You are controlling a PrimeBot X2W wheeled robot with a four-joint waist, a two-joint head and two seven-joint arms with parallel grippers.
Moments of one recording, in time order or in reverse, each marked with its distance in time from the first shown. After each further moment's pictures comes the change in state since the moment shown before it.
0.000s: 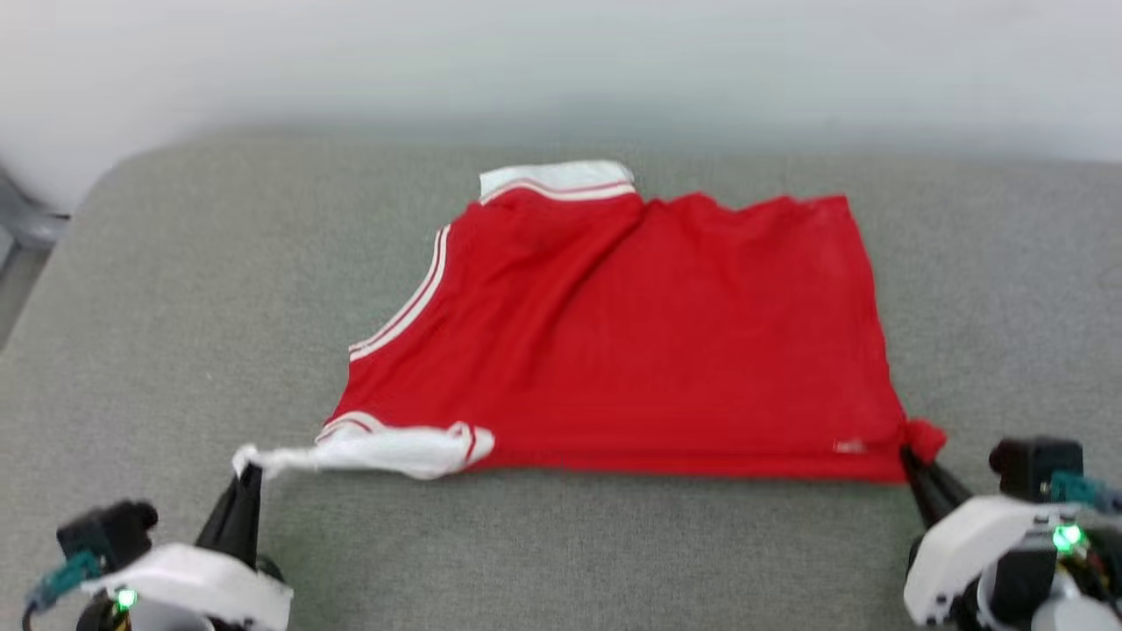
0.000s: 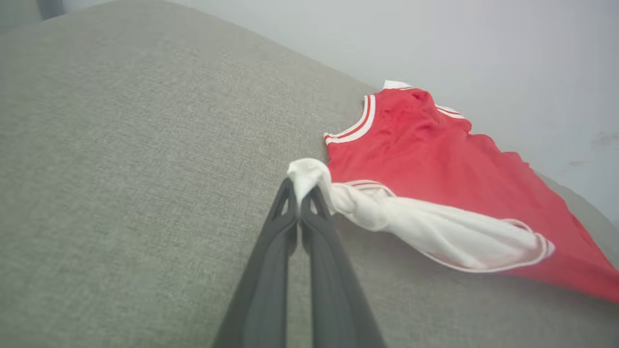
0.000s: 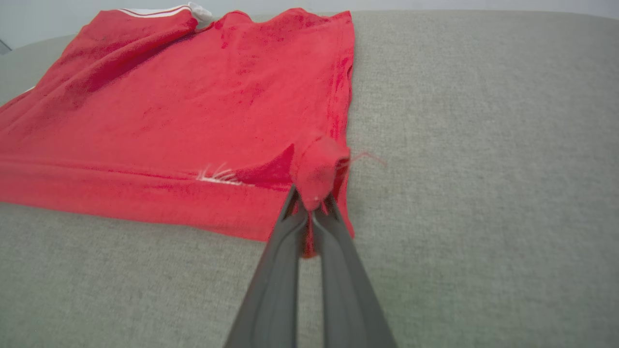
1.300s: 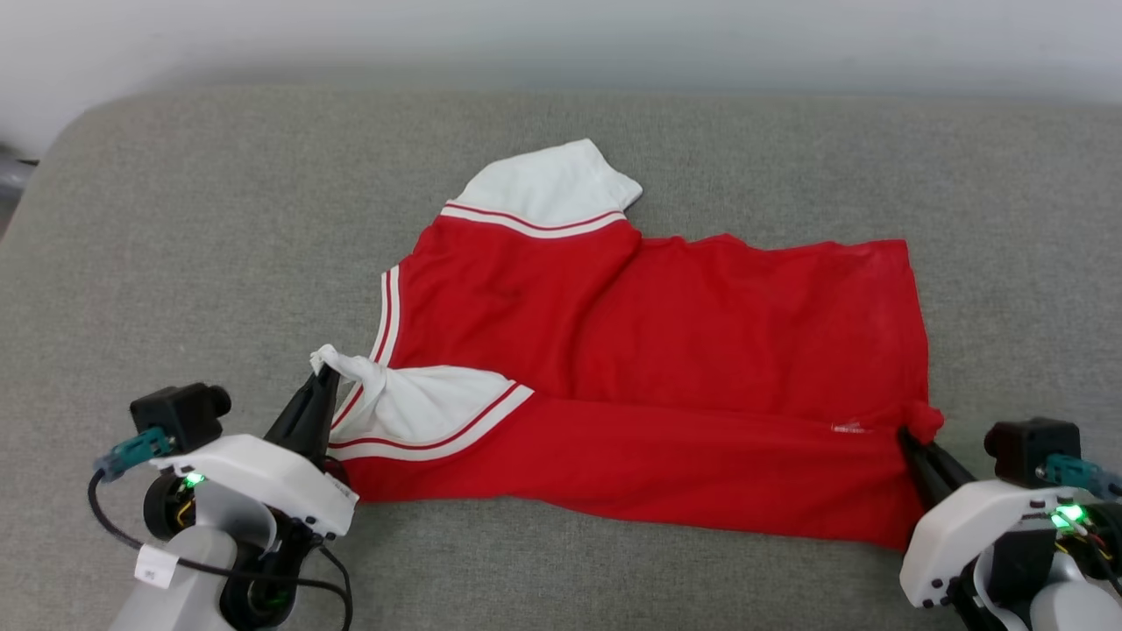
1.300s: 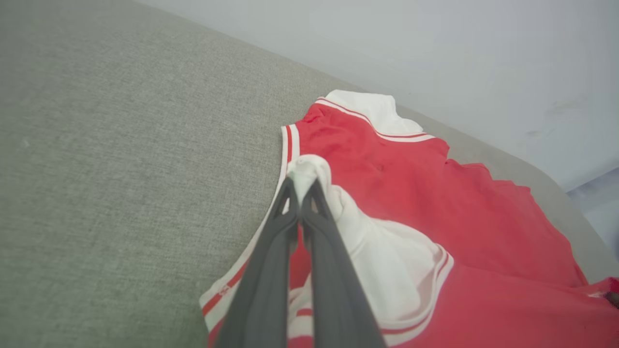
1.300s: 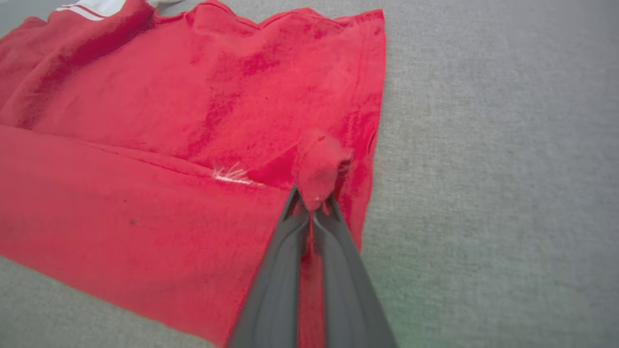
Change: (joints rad) left arm -0.130 -0.028 -0.089 -0.099 0.011 -0.004 0.114; right arm 0.069 0.009 0.011 -0.149 -0.036 -0.001 0.089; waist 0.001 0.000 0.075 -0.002
